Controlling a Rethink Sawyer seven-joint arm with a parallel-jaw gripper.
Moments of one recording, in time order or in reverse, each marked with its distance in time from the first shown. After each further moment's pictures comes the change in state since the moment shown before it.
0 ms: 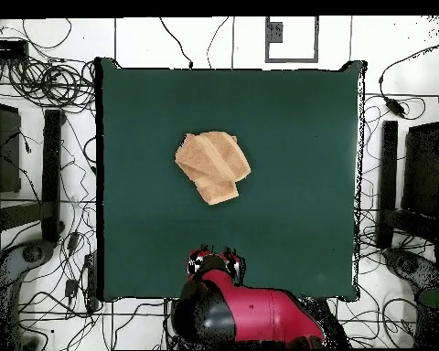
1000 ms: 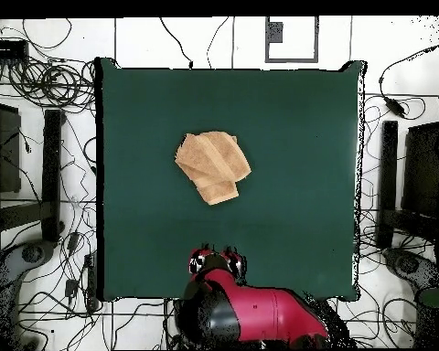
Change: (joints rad) arm -0.036 0.000 0.033 0.016 -0.018 -0.026 0.000
